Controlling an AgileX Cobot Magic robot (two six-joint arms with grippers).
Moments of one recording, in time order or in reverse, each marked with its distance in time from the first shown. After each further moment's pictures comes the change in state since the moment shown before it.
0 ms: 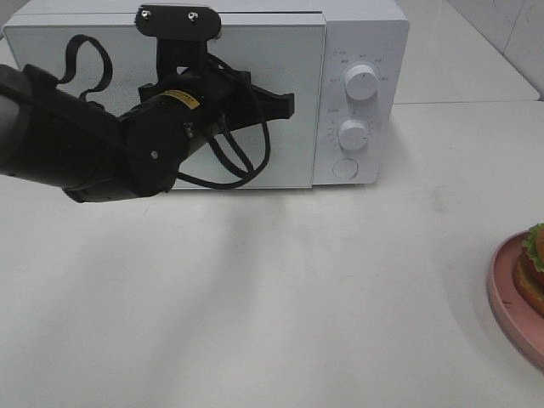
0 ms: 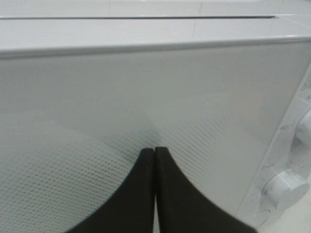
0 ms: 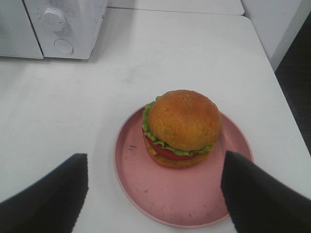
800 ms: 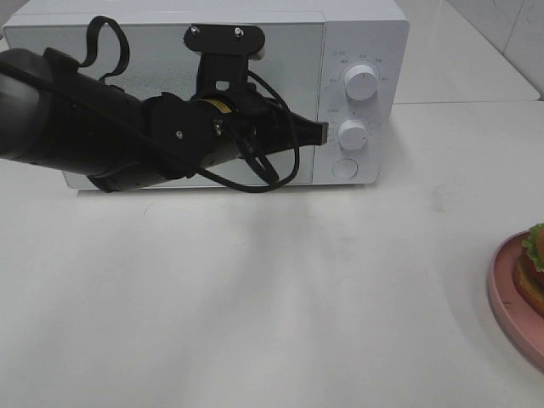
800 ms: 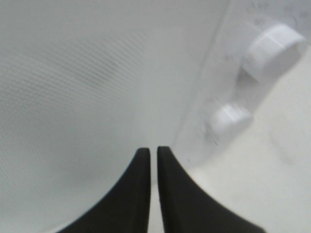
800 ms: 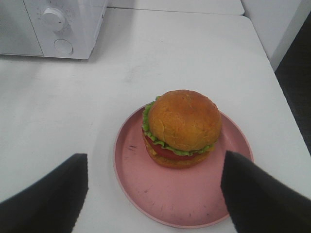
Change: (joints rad) left arm -0.055 -0.012 -0.058 -0.094 0.318 0.064; right arm 0.000 0.000 0.000 0.000 0.000 0.000
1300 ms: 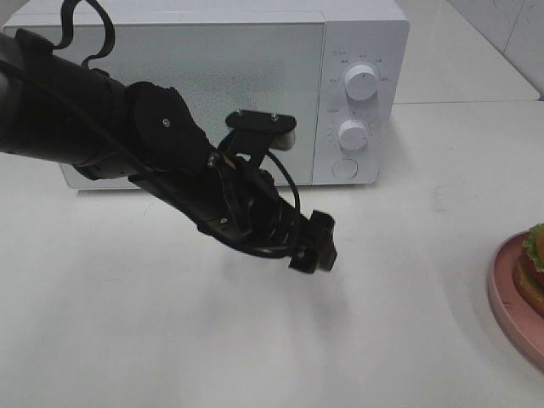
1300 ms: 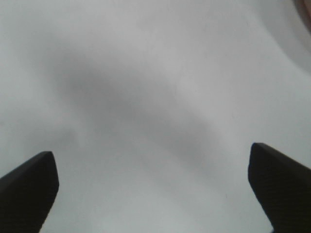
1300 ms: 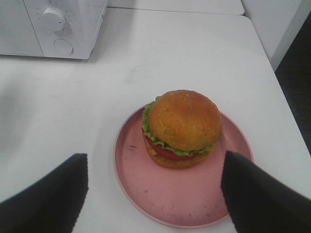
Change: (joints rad) left arm 0.004 -0.041 0.008 0.085 0.740 0.000; right arm 0.000 0.000 0.000 0.000 0.000 0.000
